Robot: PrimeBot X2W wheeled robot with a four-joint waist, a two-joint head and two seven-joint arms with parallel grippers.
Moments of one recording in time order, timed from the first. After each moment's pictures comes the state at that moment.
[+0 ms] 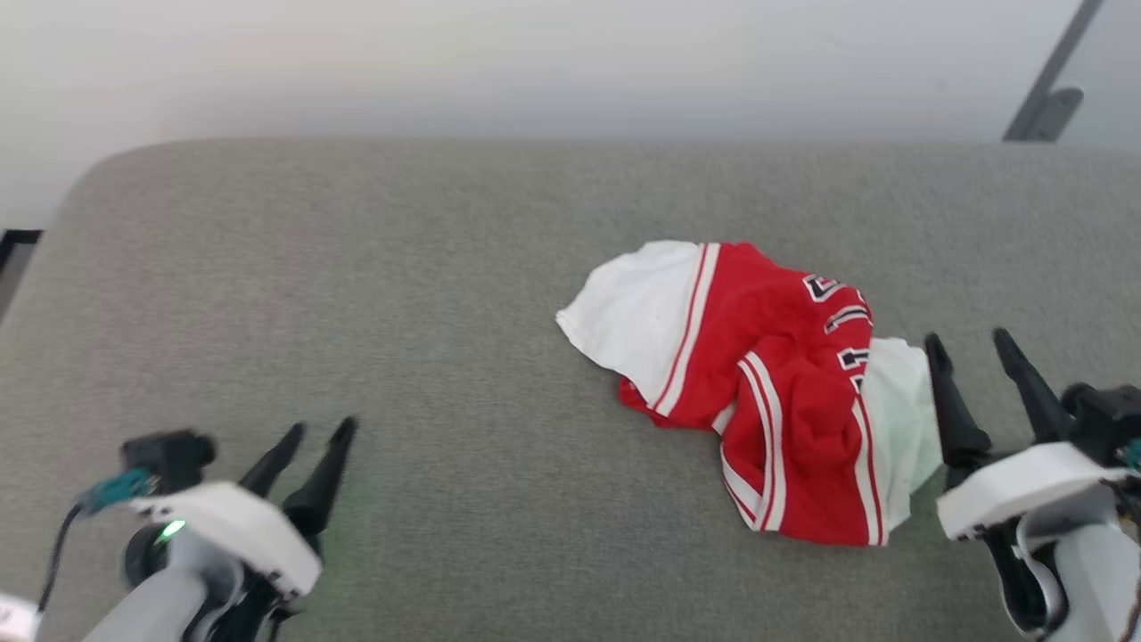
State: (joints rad) left arm -0.43 0.57 -0.80 0.56 -1.23 -0.13 -0.26; right arm -0.26 -0.28 0.08 0.41 0.39 0.13 -0.25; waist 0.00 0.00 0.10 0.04
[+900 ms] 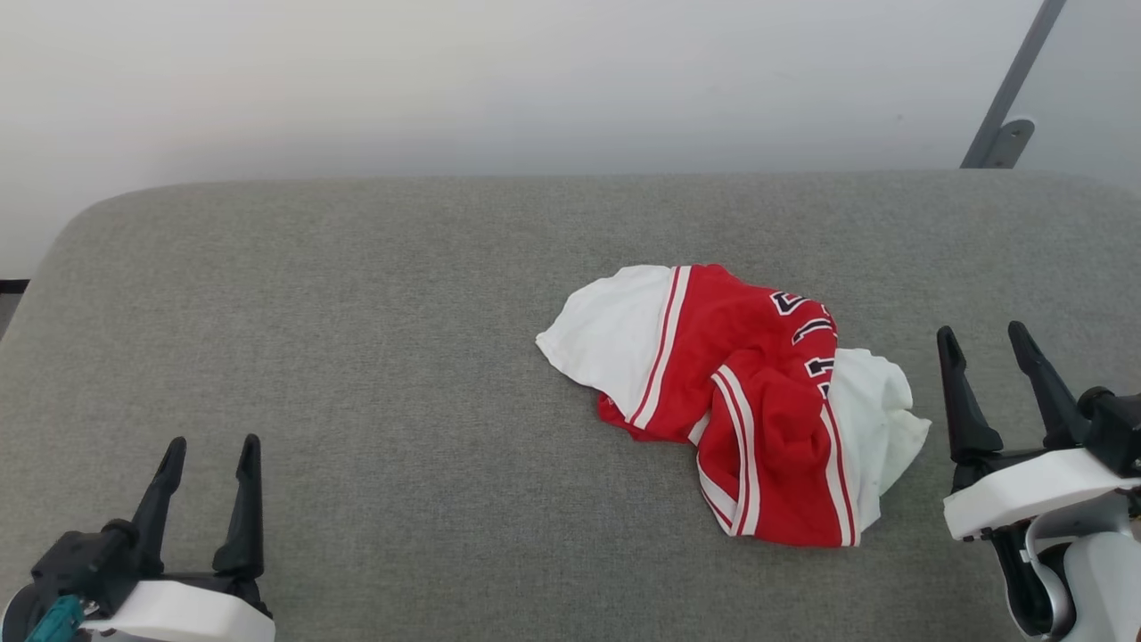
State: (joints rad) left arm 0.02 0.29 0.00 0.16 -0.36 -0.11 -0.26; right arm -0.20 -0.25 0.02 0.30 0.36 0.13 -0.24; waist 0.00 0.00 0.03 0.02
